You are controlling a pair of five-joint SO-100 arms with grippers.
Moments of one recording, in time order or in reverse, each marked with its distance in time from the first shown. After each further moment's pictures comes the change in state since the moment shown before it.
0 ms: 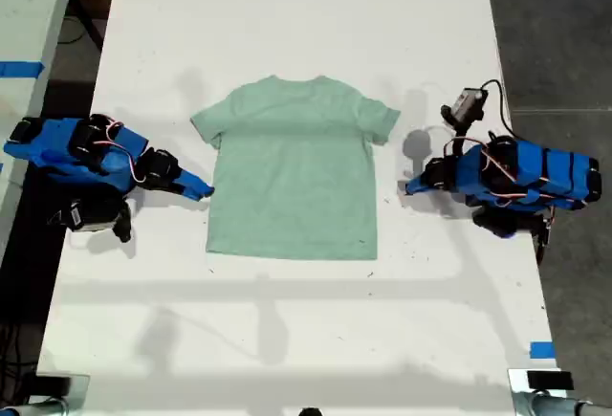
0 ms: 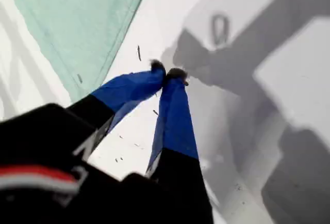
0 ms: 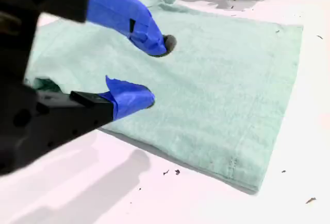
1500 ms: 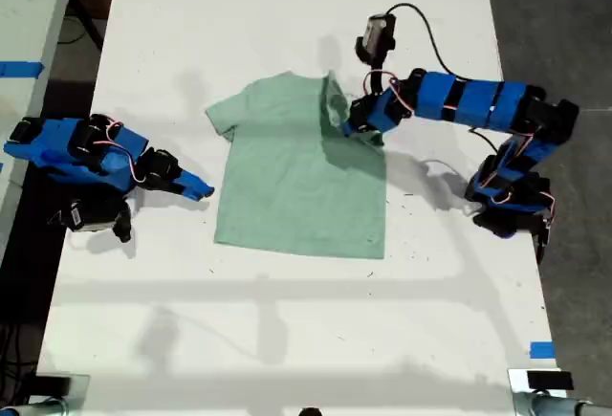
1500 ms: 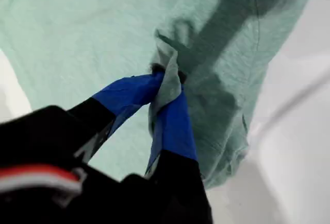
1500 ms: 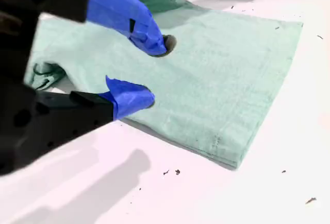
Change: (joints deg) arm 0 0.0 0.0 0.0 0.0 0.0; arm 1 11.0 -97.4 -71.5 -24.8 -26.9
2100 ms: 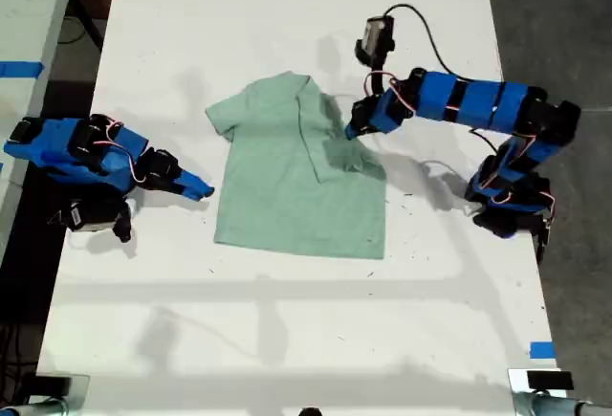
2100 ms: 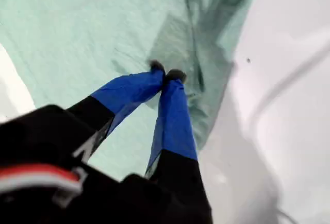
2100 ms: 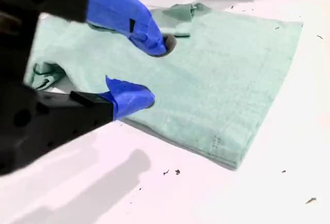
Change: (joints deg) arm 0 0.0 0.0 0.0 0.0 0.0; arm 1 2.5 8.8 4.8 6.8 1.1
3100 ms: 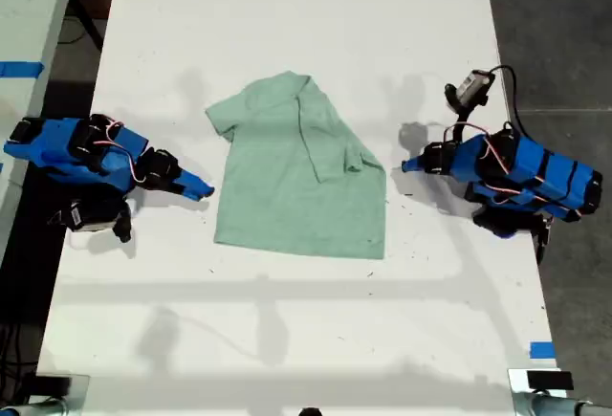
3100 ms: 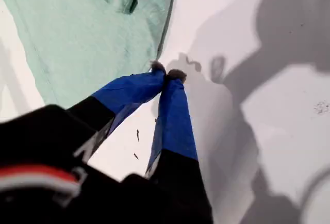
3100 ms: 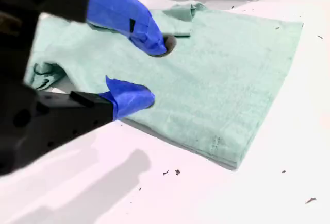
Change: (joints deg) arm 0 0.0 0.0 0.0 0.0 0.0; arm 1 -2.2 92.0 70.1 9.9 11.5
